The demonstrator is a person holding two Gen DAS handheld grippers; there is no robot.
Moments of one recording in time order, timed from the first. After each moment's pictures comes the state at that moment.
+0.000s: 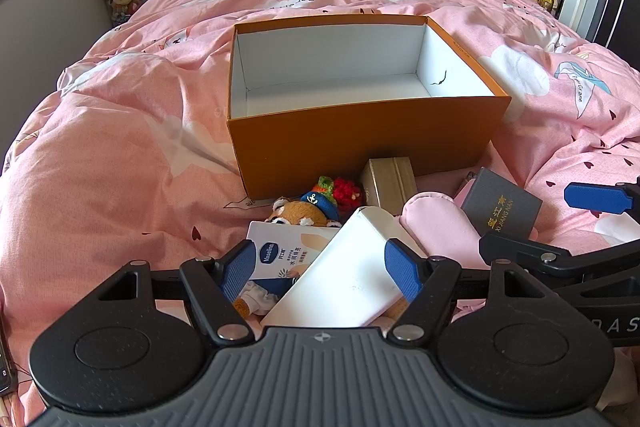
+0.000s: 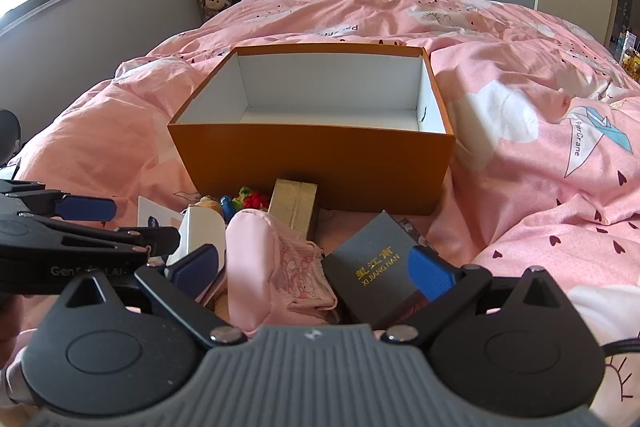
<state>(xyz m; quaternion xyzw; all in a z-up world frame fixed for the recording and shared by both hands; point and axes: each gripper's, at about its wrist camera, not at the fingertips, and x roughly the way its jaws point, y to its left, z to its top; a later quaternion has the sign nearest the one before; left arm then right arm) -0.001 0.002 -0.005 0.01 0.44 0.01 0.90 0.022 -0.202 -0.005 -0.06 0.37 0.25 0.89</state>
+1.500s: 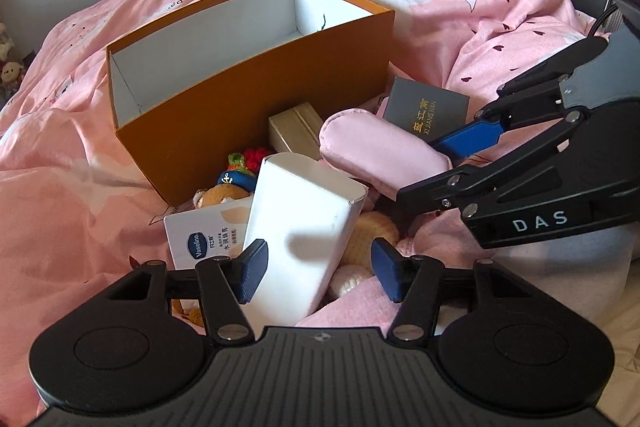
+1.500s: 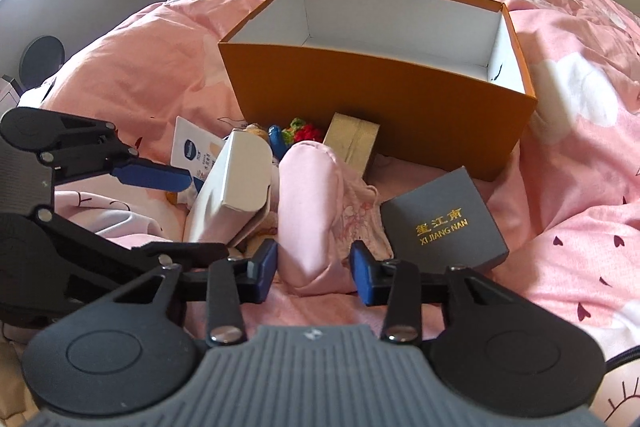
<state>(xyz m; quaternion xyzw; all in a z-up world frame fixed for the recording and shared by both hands) -0.014 -0.020 -0.038 0.13 0.45 -0.16 0.87 0.028 -0.185 -0.029 -0.12 0.44 0.33 0.83</state>
